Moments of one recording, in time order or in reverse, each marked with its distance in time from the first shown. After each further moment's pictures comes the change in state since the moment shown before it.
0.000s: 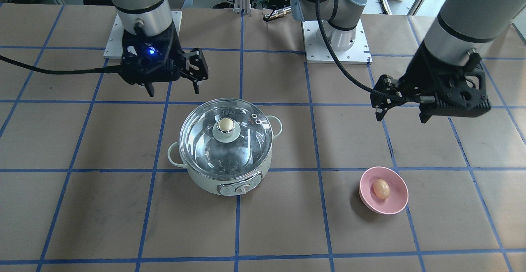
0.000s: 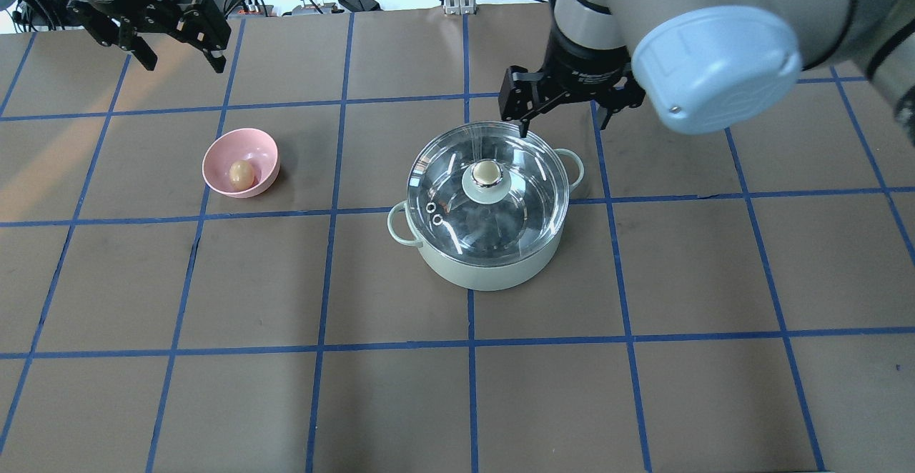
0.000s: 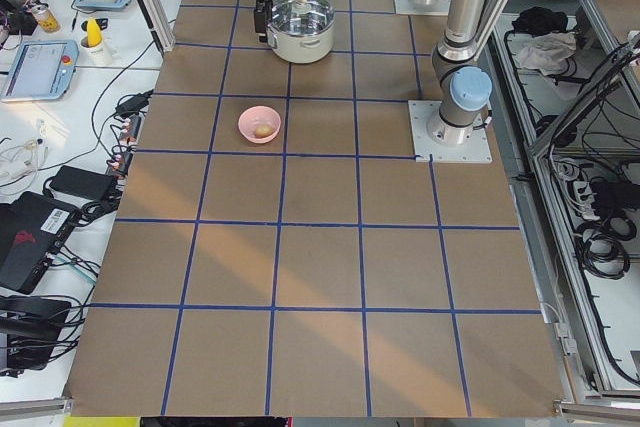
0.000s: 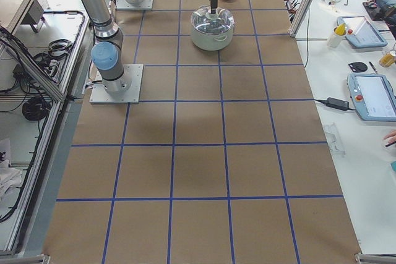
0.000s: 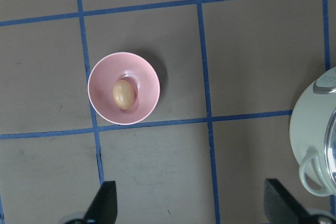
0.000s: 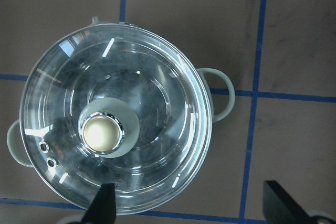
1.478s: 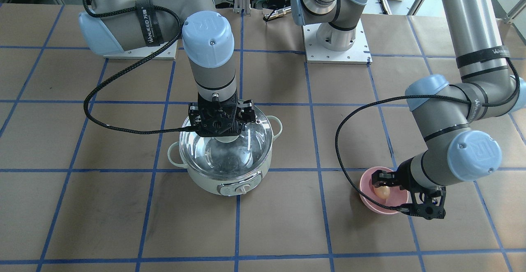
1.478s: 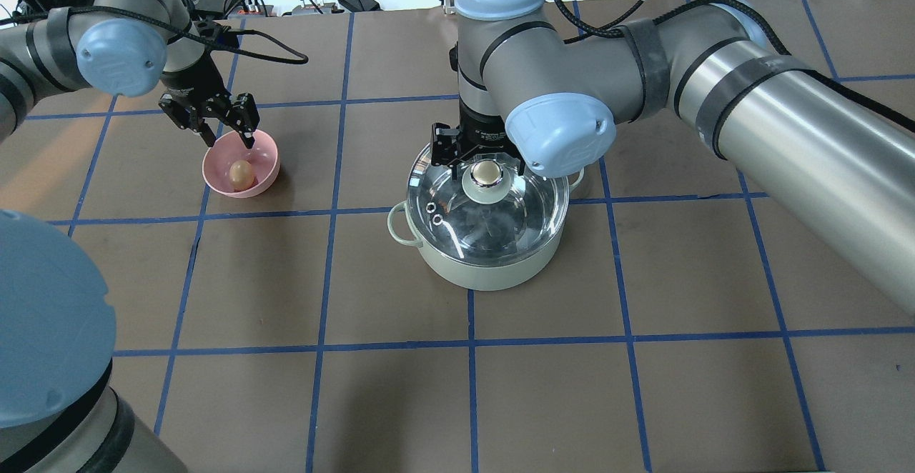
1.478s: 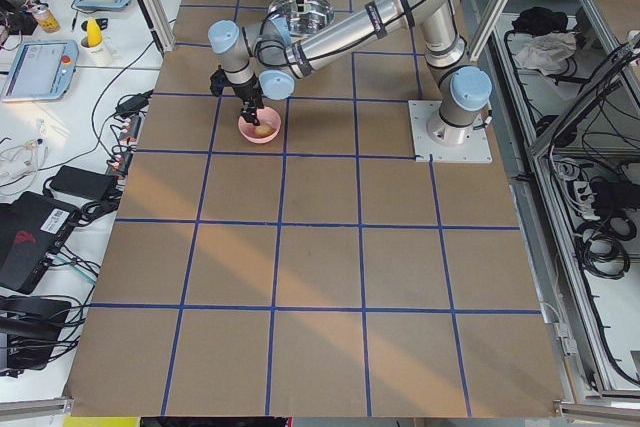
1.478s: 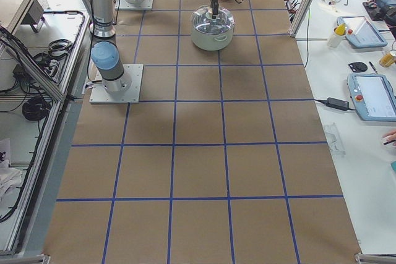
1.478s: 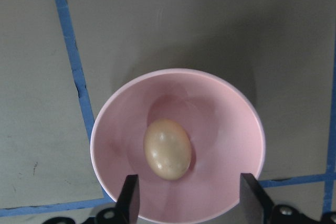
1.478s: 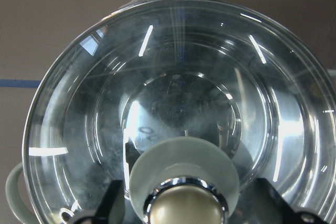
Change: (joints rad) left arm 0.101 -0.341 -0.155 0.298 0.010 0.139; right arm 0.128 0.211 0.040 -0.181 0.015 0.163
